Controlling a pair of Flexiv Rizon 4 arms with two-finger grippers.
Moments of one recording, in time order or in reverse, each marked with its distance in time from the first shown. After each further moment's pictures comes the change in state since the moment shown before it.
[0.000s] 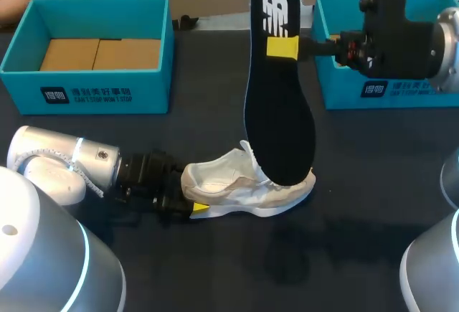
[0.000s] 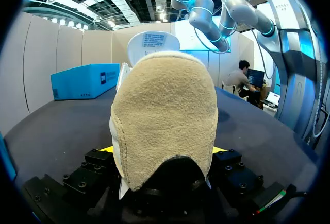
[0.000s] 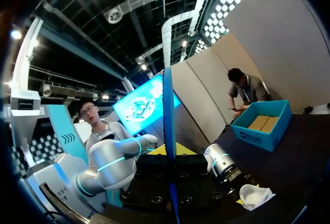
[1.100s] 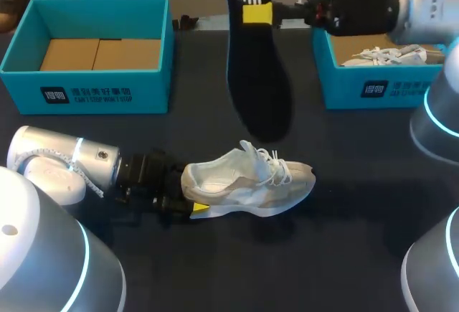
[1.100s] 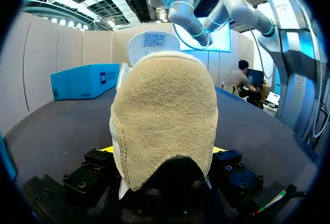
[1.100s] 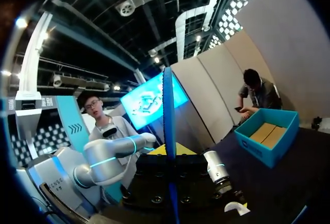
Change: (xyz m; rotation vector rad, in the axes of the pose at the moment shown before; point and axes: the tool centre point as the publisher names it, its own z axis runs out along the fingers) left arm 0.000 0.000 0.000 0.000 0.000 0.000; right arm -0.056 0.037 0.029 0.056 0.102 -0.061
